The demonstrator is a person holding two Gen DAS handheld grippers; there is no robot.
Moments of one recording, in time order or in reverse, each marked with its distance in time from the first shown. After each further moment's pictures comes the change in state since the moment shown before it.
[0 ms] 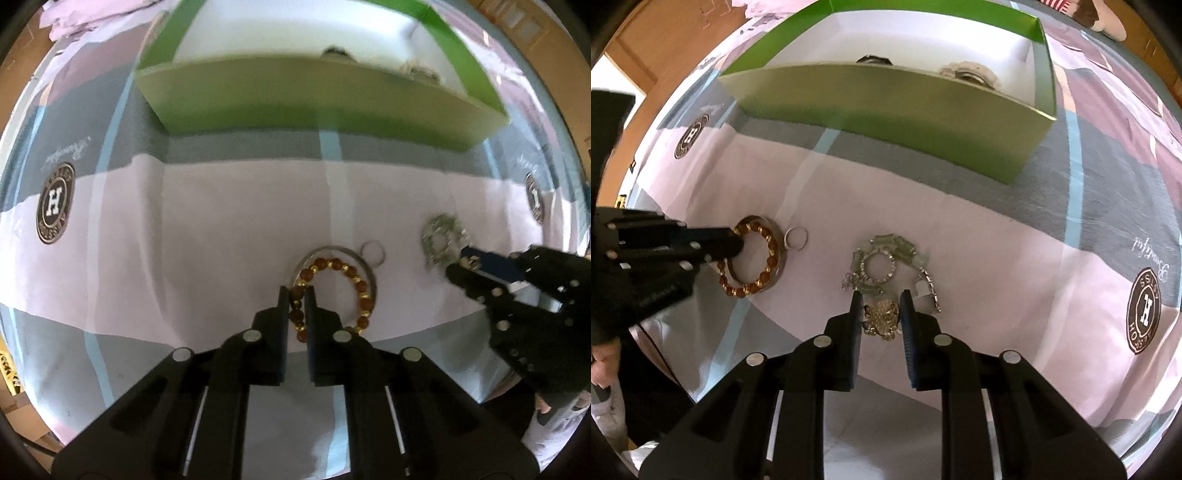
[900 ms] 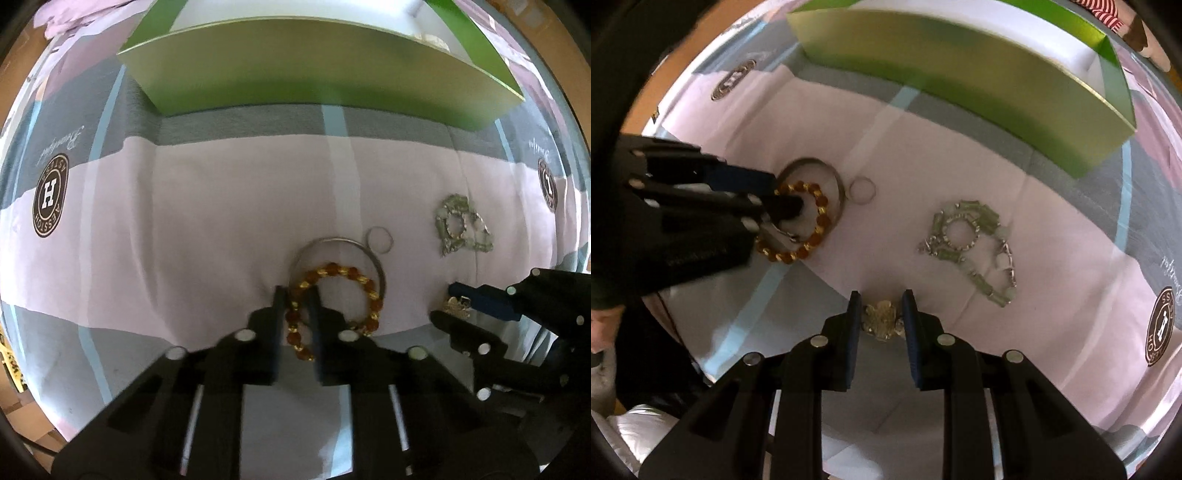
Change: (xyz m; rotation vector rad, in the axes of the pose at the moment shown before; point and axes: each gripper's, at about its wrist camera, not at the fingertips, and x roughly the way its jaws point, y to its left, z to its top) left arm 0.022 0.011 -0.019 0.003 0.062 0.029; right arm 0.014 0.046 -0.010 -0.144 0.080 0.044
